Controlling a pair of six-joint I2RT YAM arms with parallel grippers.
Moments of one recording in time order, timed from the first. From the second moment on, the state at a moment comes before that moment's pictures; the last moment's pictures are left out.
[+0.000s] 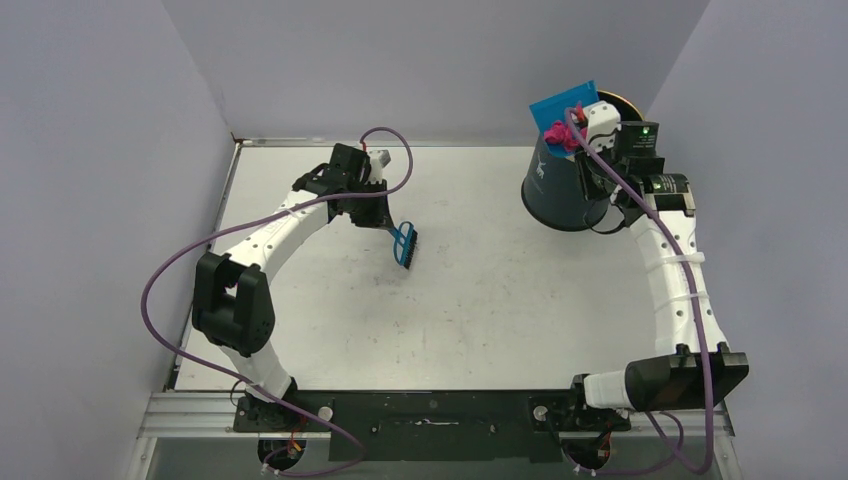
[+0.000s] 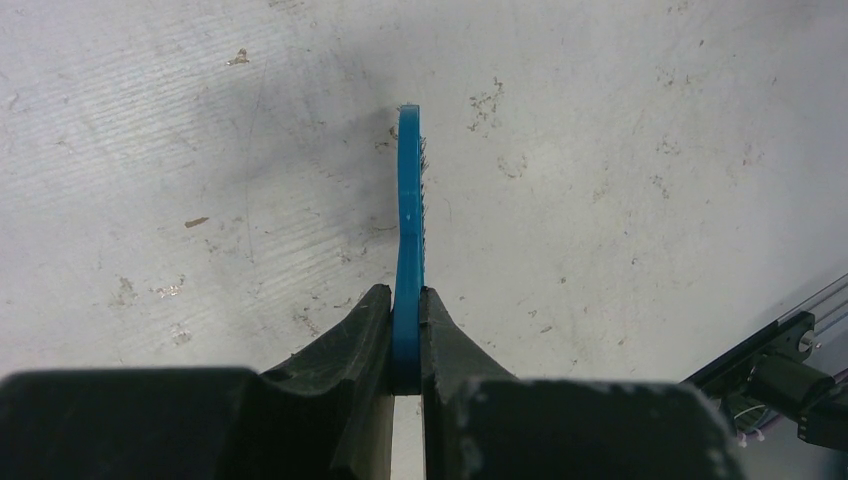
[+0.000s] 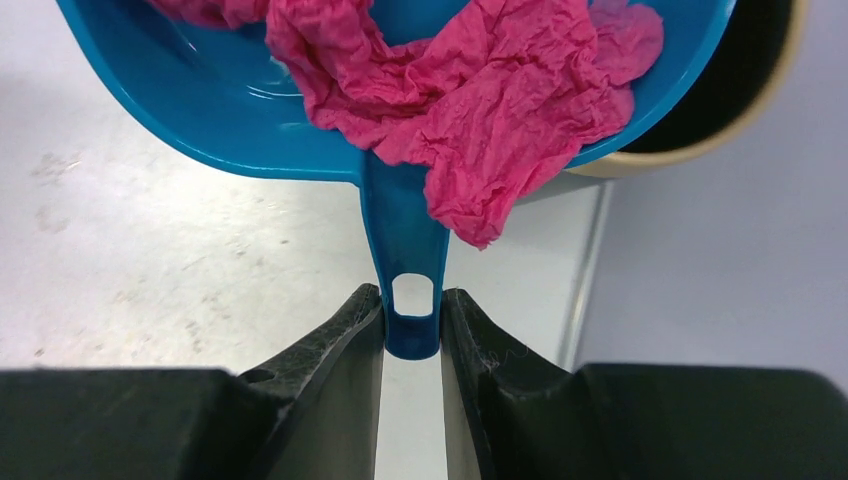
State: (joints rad) left arm -0.40 1.73 1.46 -0.65 0.27 -0.31; right arm 0.05 1.36 1.57 -0.87 -0.07 -0.33
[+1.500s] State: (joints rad) left arm -0.40 1.73 1.46 -0.65 0.33 -0.34; right arm 0.06 1.67 1.45 -0.20 0.94 -1.35
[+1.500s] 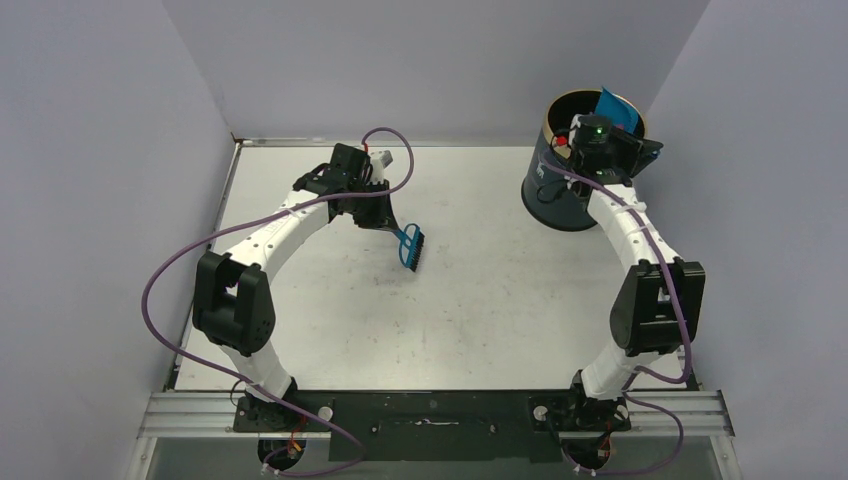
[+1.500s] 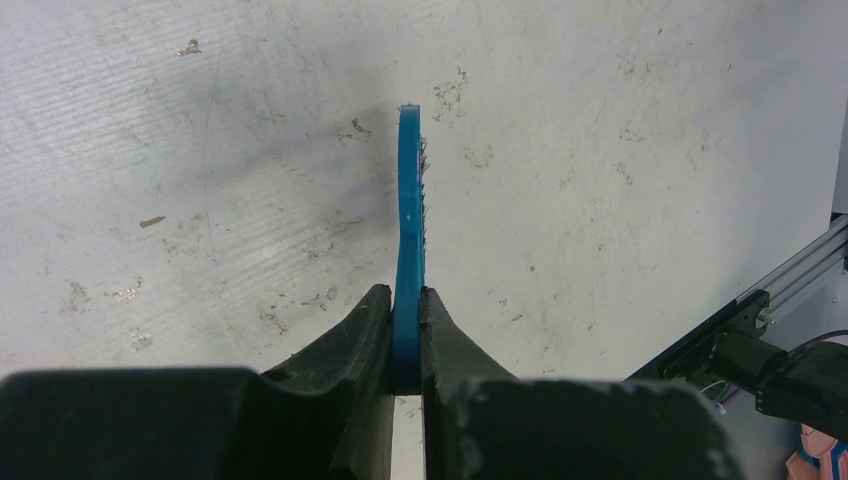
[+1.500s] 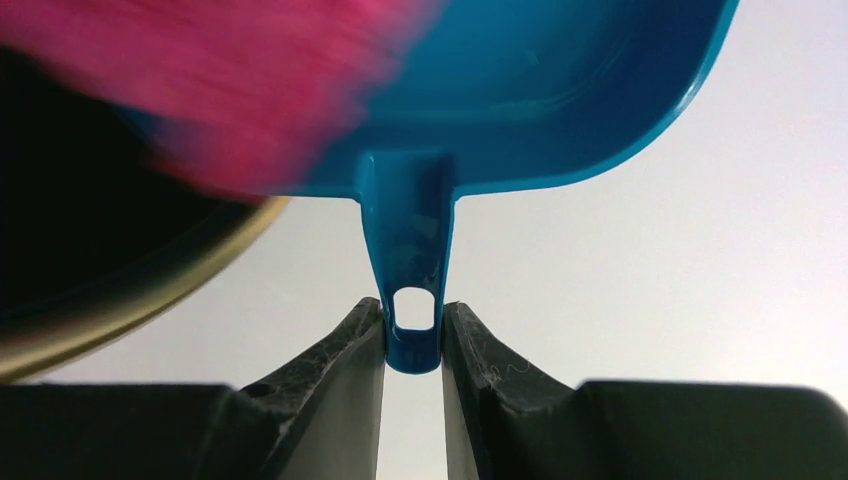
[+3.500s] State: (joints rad) left arm -0.40 1.74 1.47 -0.66 0.34 -0.34; right arm 0.51 1.26 0.88 -1.10 -0.14 -0.75
